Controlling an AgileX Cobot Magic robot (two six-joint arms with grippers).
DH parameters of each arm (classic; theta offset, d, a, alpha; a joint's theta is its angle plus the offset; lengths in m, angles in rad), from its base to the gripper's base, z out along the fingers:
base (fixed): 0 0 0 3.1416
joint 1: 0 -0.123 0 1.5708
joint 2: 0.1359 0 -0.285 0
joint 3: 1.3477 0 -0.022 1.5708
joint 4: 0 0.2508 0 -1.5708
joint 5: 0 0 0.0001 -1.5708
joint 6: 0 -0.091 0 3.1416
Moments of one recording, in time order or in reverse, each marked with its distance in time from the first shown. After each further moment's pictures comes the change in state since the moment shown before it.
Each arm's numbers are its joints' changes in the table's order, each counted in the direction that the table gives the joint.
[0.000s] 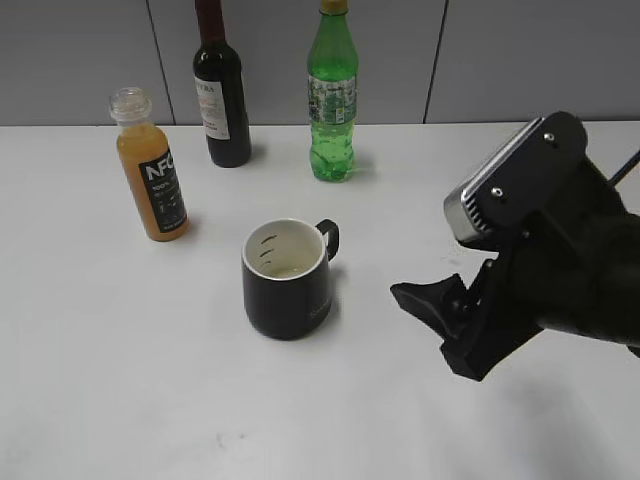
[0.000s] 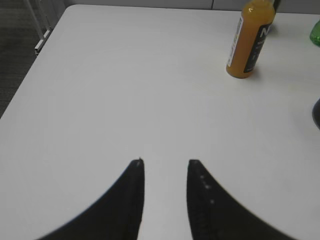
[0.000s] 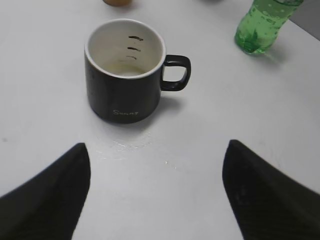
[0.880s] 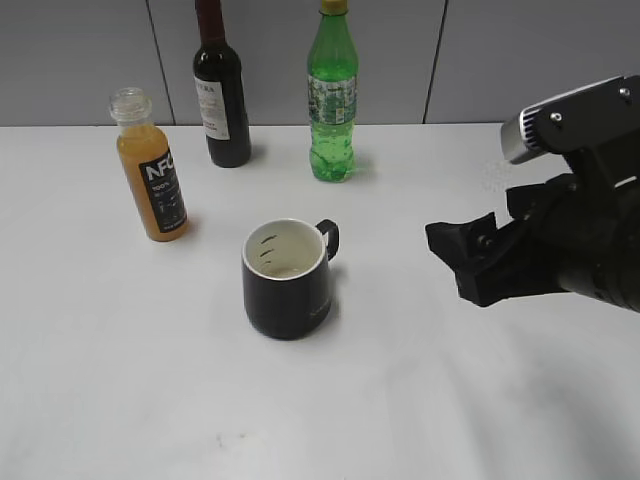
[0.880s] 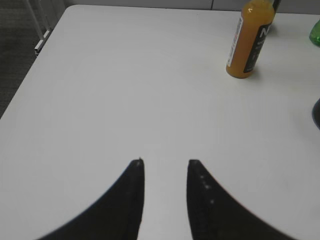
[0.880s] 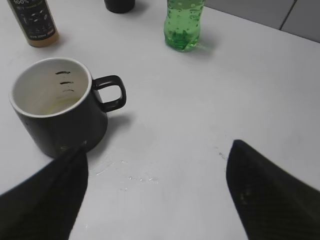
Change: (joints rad) left arm 0.000 0.000 0.000 0.000 0.000 0.000; right arm 0.000 -0.022 0.000 0.183 -0.184 -0.098
